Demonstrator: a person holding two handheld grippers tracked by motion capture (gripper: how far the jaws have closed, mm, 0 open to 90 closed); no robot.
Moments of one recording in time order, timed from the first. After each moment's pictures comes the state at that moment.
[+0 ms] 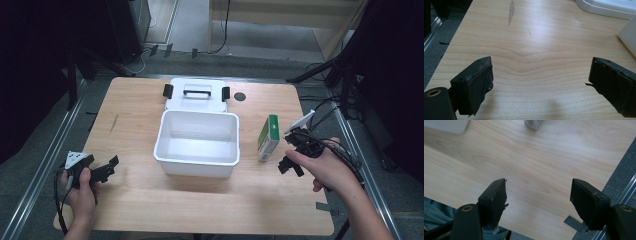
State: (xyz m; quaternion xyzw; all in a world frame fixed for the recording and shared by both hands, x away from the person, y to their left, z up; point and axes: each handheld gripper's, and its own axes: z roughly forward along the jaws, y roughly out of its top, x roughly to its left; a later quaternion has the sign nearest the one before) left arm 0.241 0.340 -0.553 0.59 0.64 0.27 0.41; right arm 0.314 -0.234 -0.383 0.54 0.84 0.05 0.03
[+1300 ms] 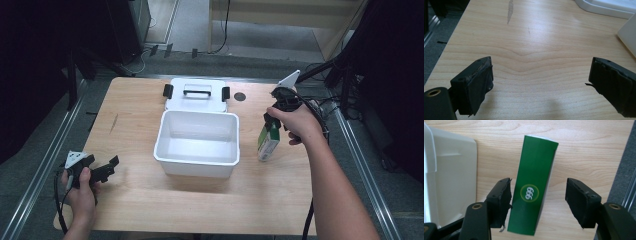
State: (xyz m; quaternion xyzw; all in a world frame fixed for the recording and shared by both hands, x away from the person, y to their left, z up) left arm 0.242 0.340 -0.553 0.59 0.64 0.26 0.41; right arm 0.435 -0.202 -0.378 0.66 0.75 0.03 0.01
